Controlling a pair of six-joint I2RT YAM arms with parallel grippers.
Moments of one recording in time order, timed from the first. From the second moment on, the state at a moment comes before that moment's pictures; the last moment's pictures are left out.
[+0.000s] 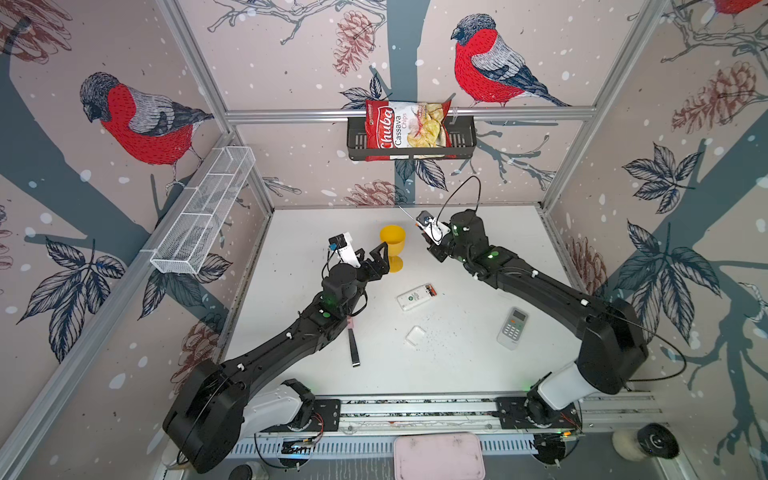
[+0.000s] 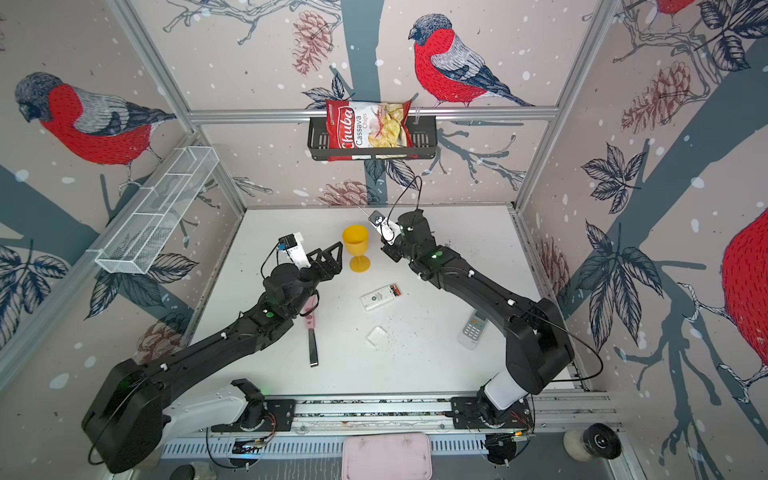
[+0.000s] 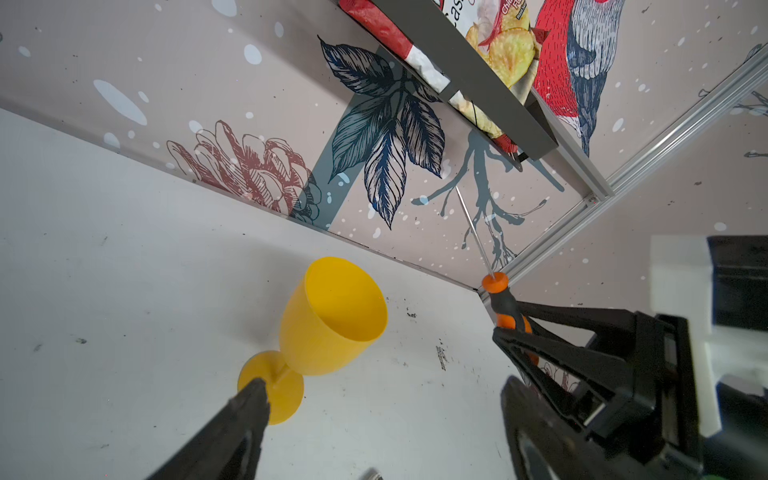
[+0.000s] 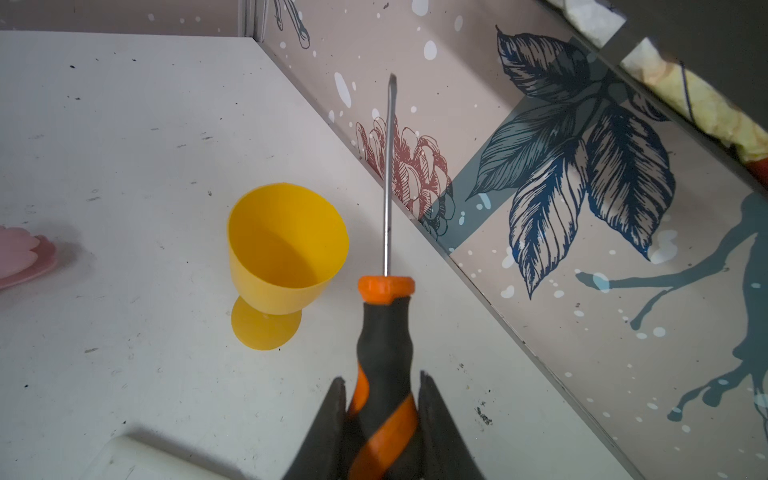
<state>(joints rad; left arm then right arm) -0.61 1.16 0.62 0.45 -0.25 -0.66 0.64 1.57 1.26 -0.12 -0.01 -0.49</state>
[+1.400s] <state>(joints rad) -0.61 1.13 0.53 0.62 -0.18 -0.78 0.66 1.55 1.30 -0.36 -0.33 -0.45</state>
